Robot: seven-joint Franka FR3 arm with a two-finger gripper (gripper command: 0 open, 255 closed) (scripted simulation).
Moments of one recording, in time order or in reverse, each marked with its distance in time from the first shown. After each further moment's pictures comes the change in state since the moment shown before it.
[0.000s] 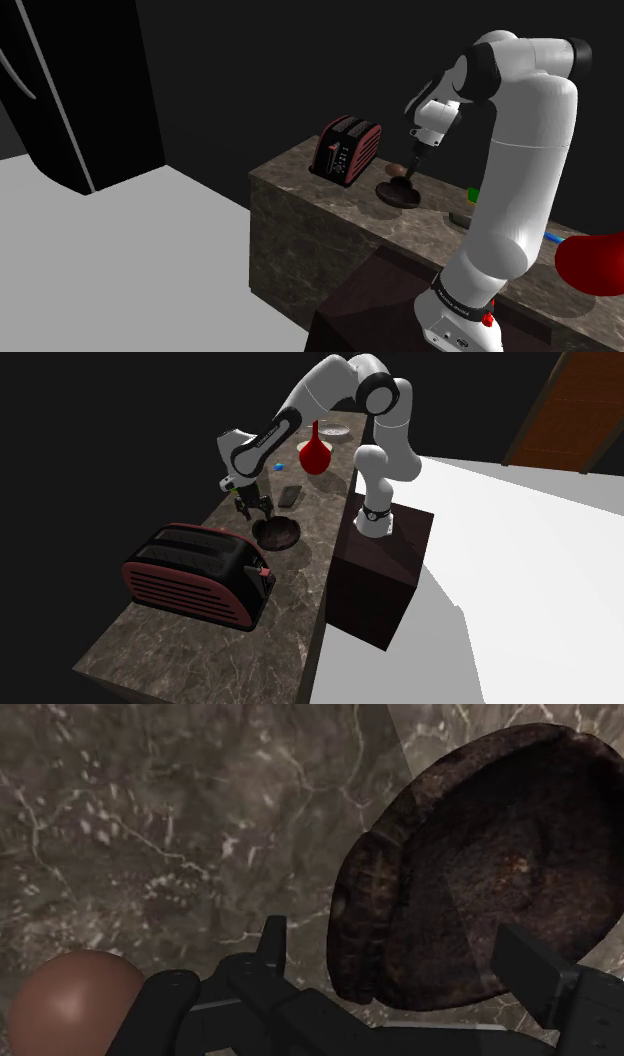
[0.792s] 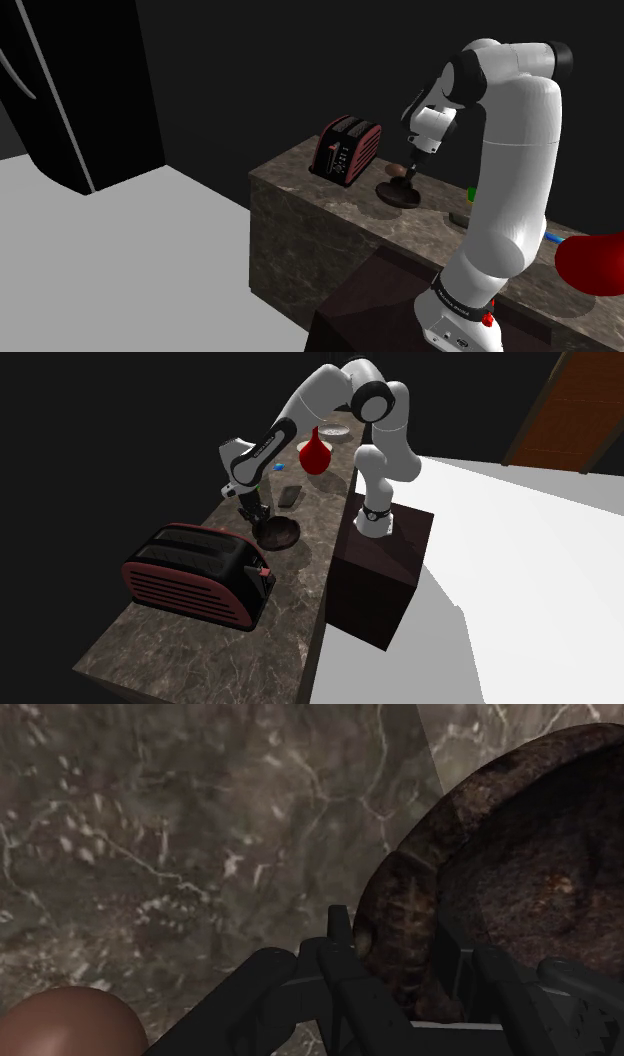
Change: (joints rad) arm -0.041 0.072 0.044 -0.005 0.075 0.042 -0.060
